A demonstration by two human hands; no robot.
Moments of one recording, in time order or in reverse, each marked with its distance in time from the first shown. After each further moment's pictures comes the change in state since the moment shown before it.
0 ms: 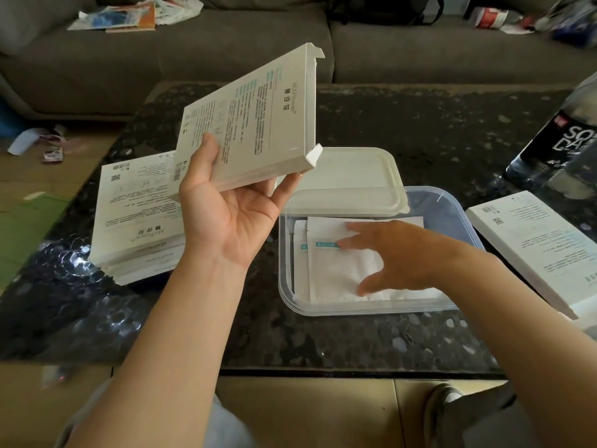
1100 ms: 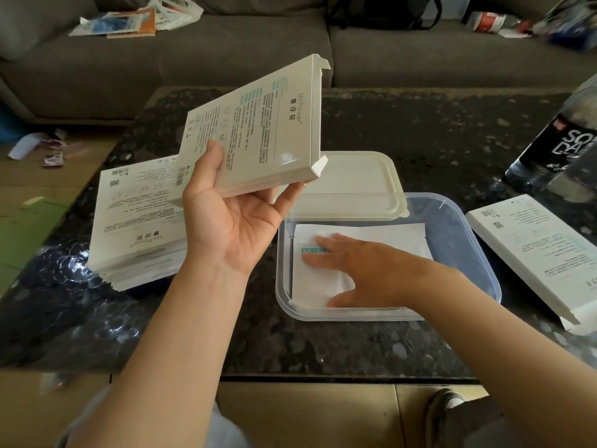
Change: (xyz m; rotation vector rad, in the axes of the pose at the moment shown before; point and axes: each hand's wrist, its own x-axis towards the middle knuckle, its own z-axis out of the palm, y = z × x) left_hand -0.002 -0.002 0.002 0.014 0.014 -0.019; right_hand 0.017 -0.020 0.019 -0.096 -0.034 -0.196
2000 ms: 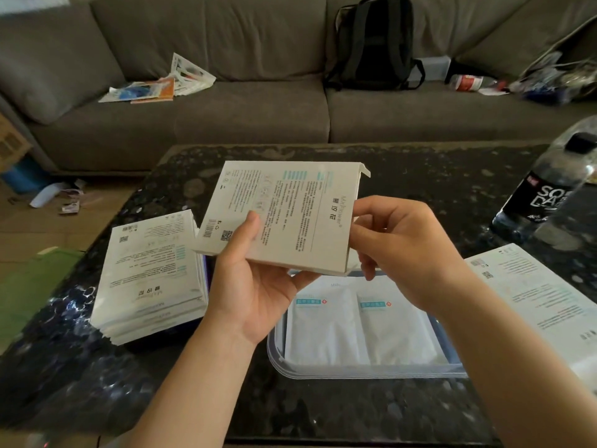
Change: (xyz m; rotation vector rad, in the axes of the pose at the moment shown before) left_hand -0.005 -0.019 0.009 0.230 -0.179 -0.069; right_hand -0.046 -0.015 -0.080 1.079 0.794 -0.020
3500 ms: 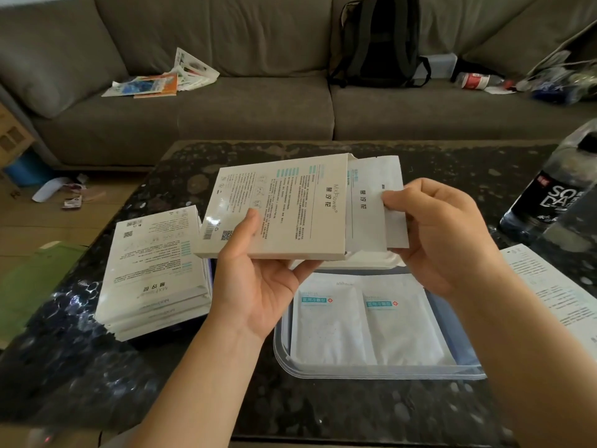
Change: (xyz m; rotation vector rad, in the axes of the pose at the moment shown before) left_hand 0.001 0.003 -0.002 -0.104 0.145 0.007; right_hand 0.010 -0.006 -0.010 0.423 0.213 0.257
